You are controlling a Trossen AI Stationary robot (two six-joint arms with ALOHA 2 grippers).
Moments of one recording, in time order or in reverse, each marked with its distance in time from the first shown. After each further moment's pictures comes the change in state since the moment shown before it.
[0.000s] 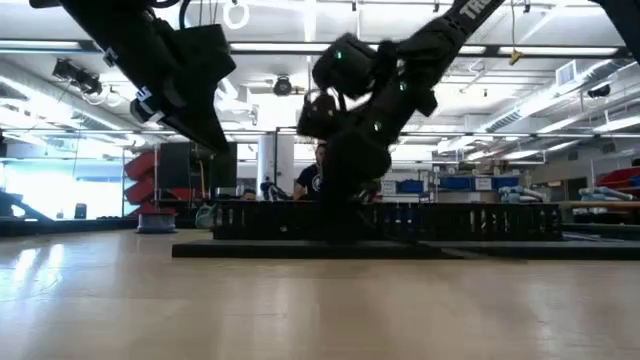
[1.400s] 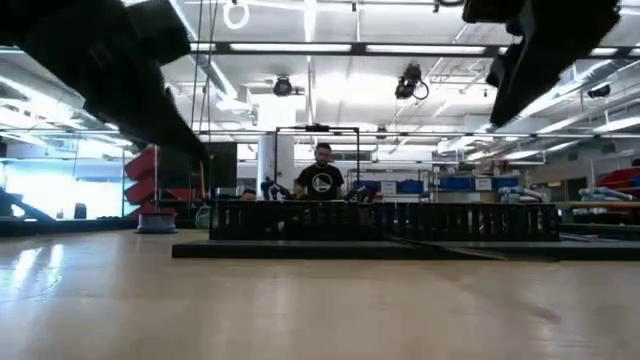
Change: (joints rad) left arm -0.148 -0.104 -0.278 0.562 0.246 0.324; right arm 0.508 -0.614 -0.315 -0.416 0.332 0.700
